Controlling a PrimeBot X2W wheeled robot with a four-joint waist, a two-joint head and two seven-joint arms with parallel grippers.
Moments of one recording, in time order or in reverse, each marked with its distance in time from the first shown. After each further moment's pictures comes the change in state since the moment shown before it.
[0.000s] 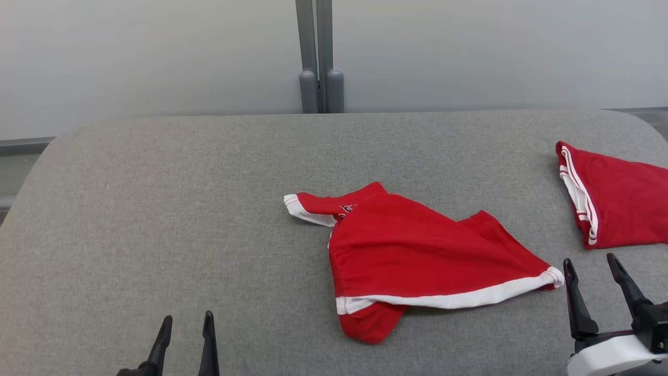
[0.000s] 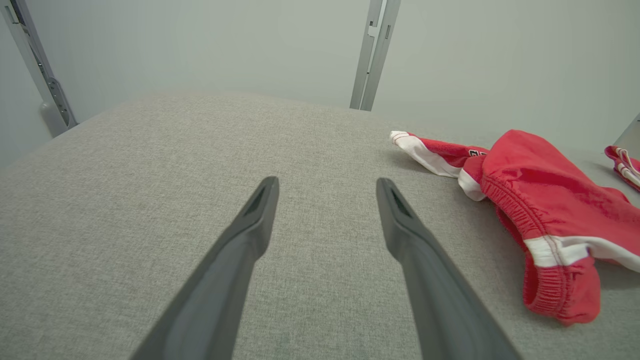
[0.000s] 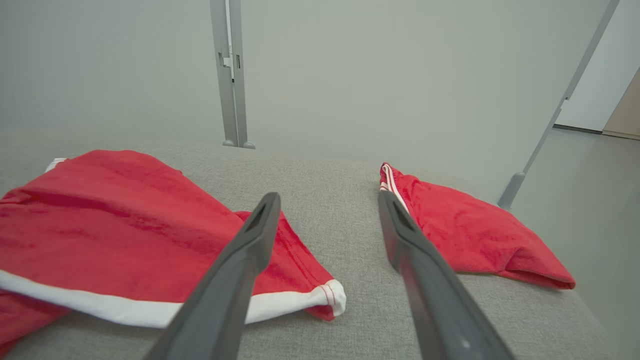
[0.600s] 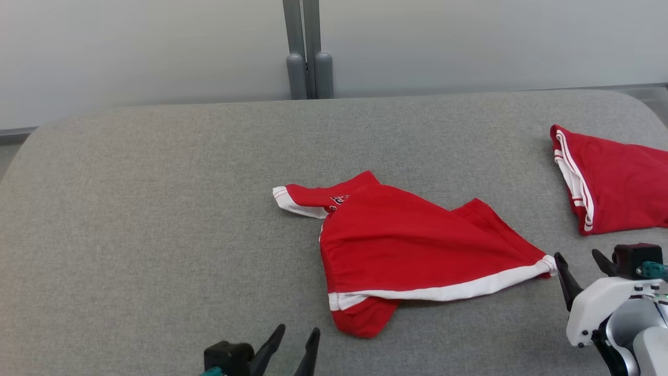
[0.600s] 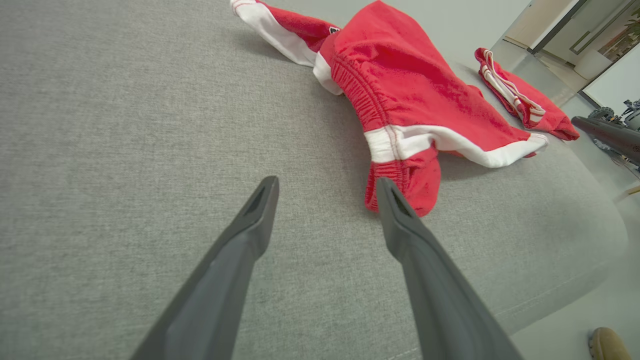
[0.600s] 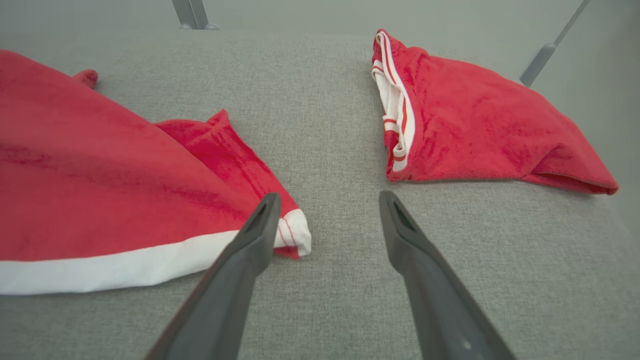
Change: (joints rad) left arm -0.074 -0.001 -0.286 0.069 -0.175 -0.076 0.211; right arm -0.229 -0.099 0.072 0.267 0.140 0.000 0.343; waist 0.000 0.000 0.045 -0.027
